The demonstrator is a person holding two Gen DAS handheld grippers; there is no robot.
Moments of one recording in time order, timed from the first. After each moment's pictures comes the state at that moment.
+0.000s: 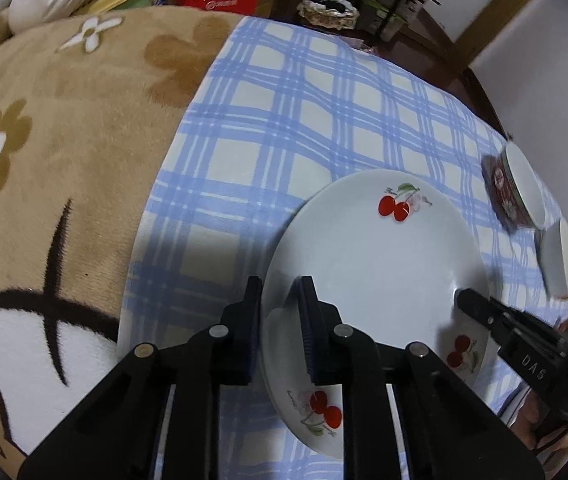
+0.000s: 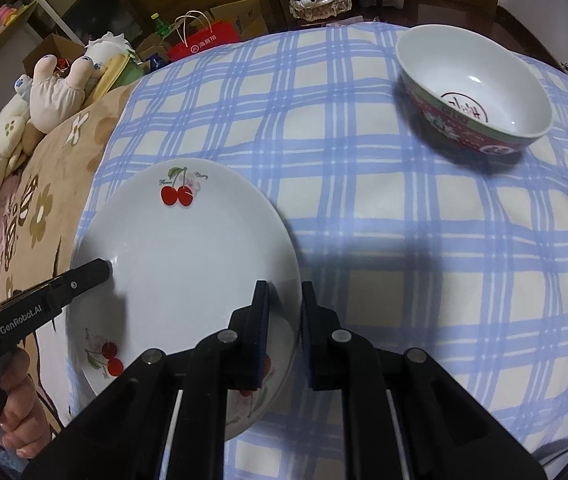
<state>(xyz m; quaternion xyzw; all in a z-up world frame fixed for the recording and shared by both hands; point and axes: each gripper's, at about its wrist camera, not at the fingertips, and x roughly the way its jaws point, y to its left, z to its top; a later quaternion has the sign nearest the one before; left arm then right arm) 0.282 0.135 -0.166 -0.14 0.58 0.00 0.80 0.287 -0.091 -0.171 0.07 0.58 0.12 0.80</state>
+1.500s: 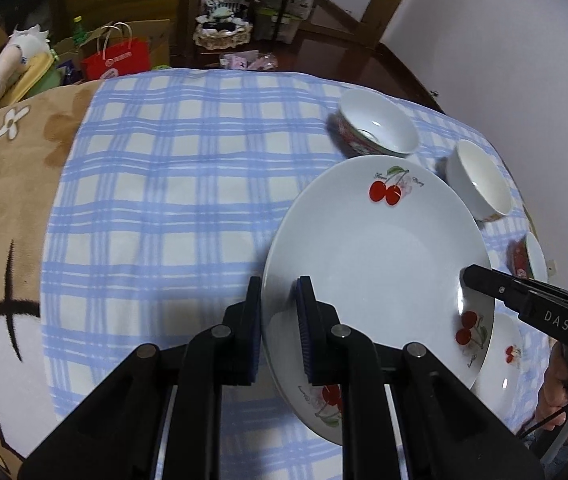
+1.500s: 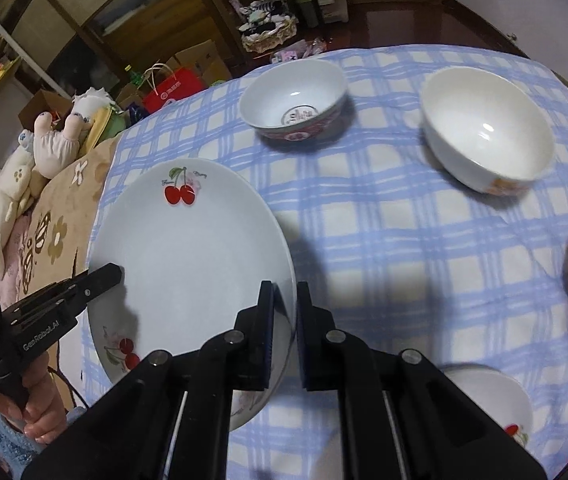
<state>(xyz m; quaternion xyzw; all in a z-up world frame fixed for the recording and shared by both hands) 0.232 0.018 -0.106 -0.07 0.53 -0.13 0.83 0.205 -0.217 -0.105 0.13 0.55 0.07 0.82</state>
